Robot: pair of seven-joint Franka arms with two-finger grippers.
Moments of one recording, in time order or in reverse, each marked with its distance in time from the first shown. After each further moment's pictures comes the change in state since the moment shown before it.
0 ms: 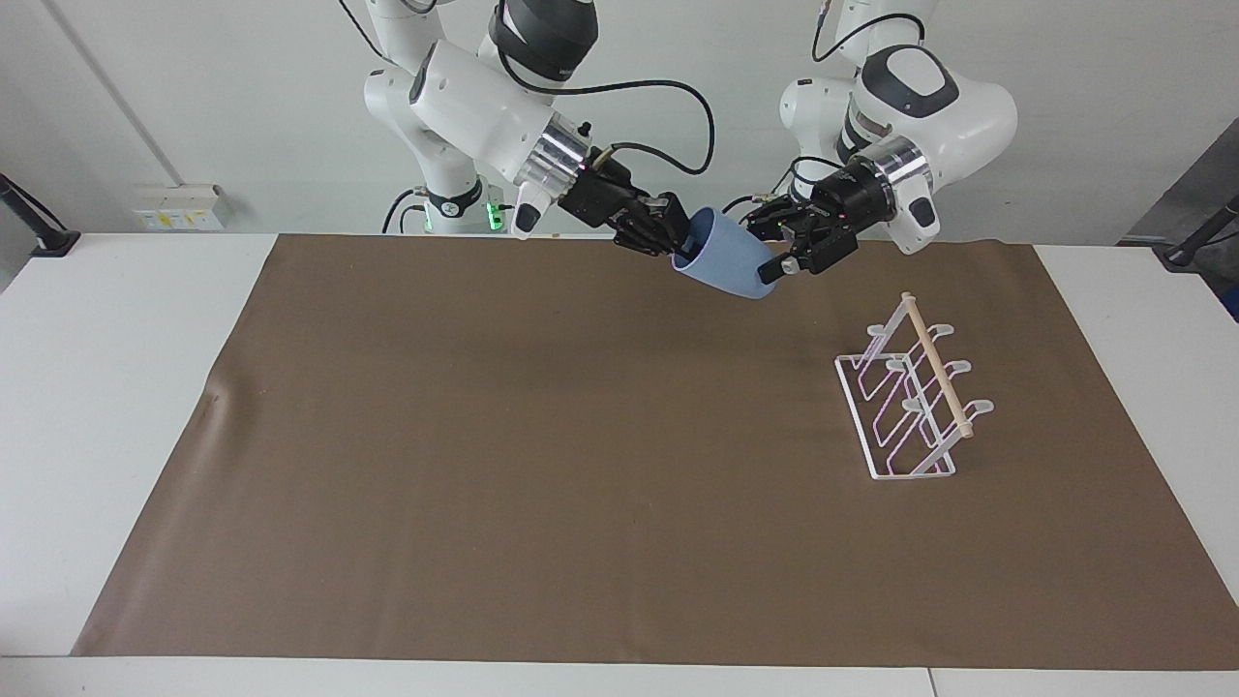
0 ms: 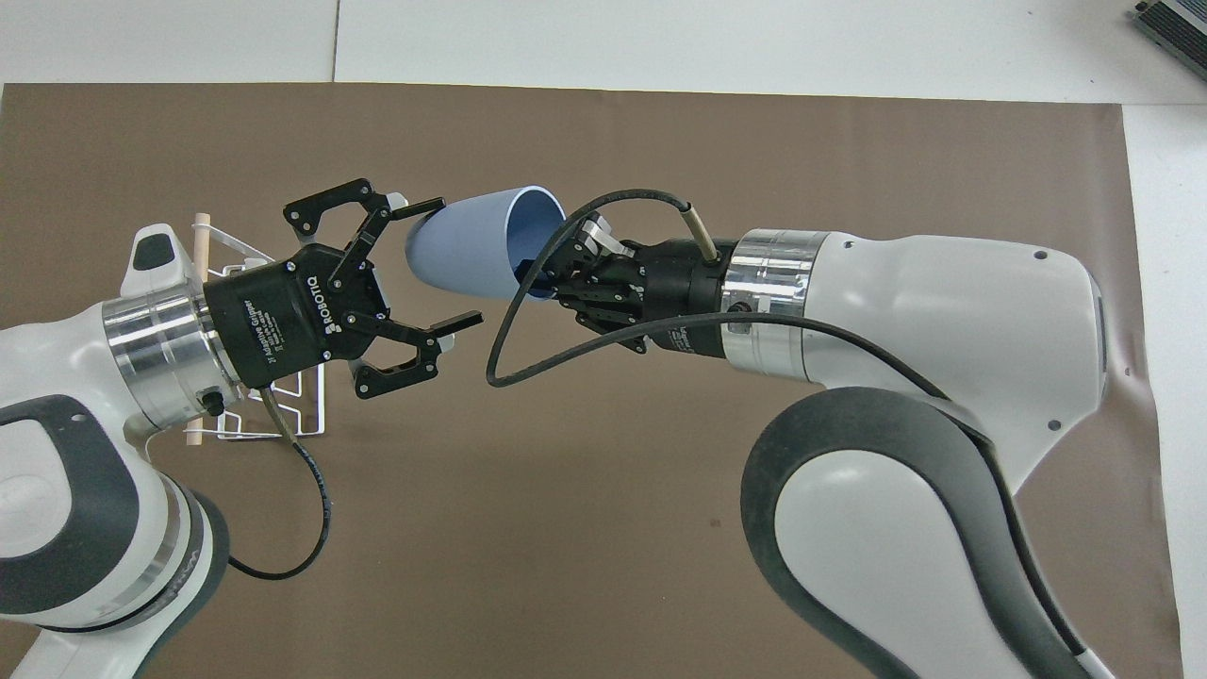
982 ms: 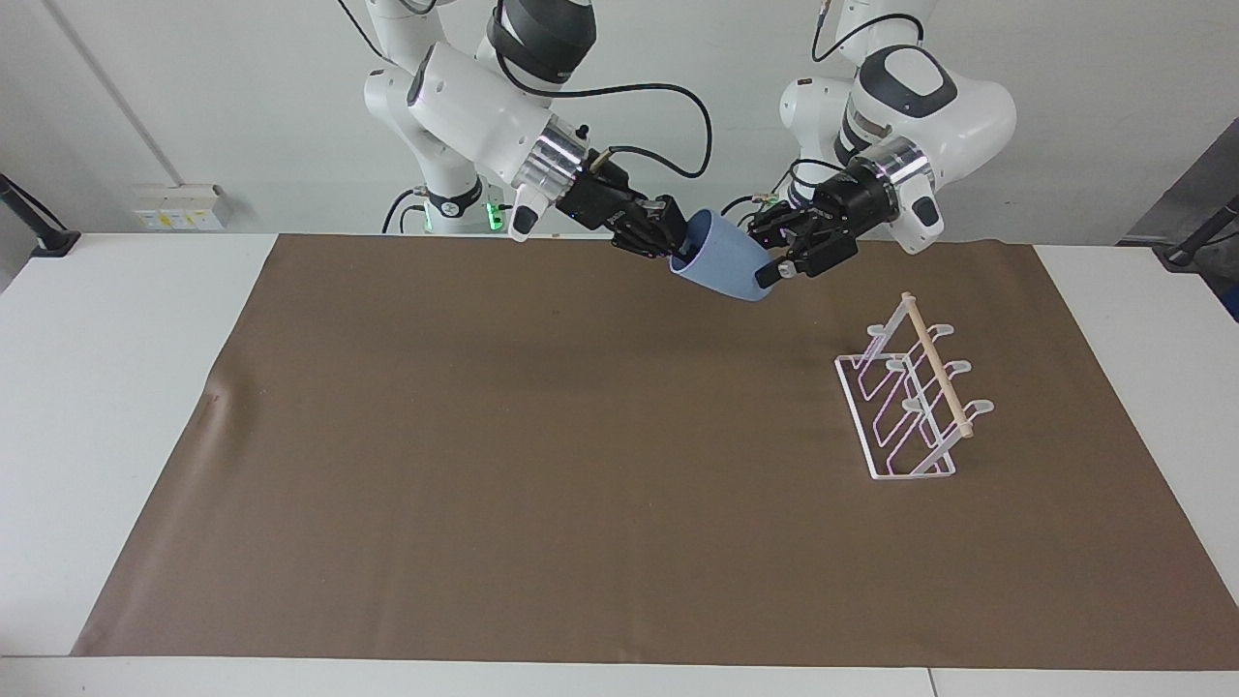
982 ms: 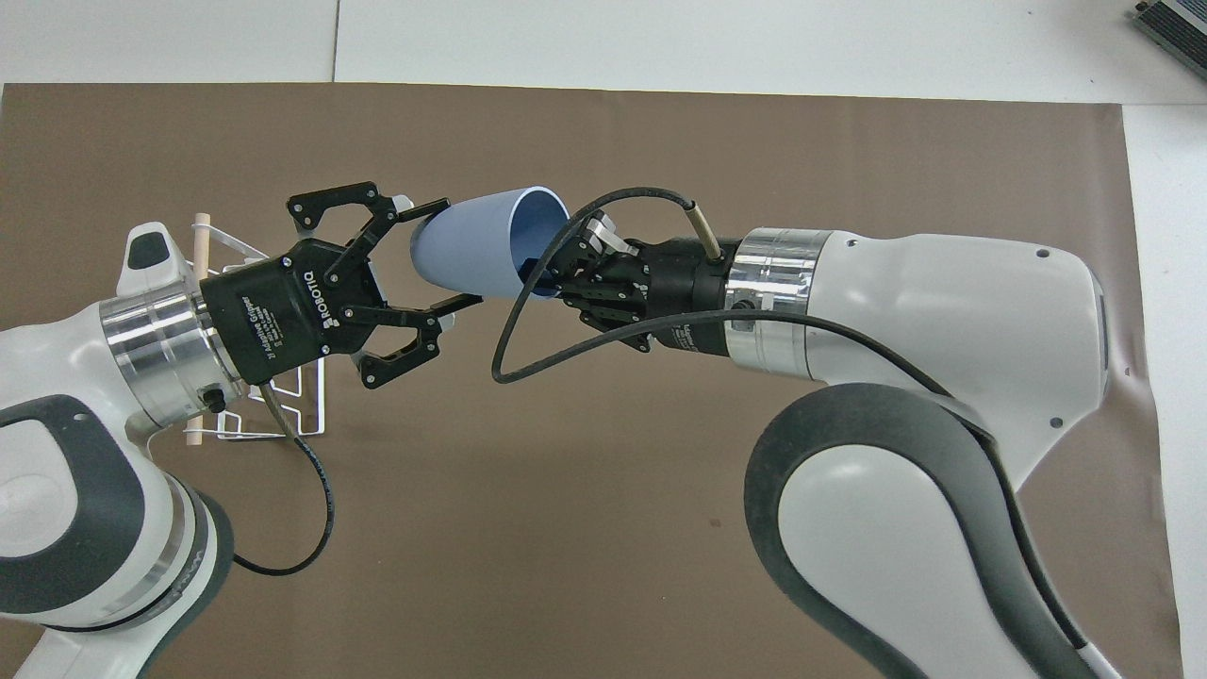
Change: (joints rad) left arm -0.011 0.002 0.003 0.002 -0.001 0.038 0.012; right arm -0.003 0.001 -0.002 -0.002 0.000 0.000 0.000
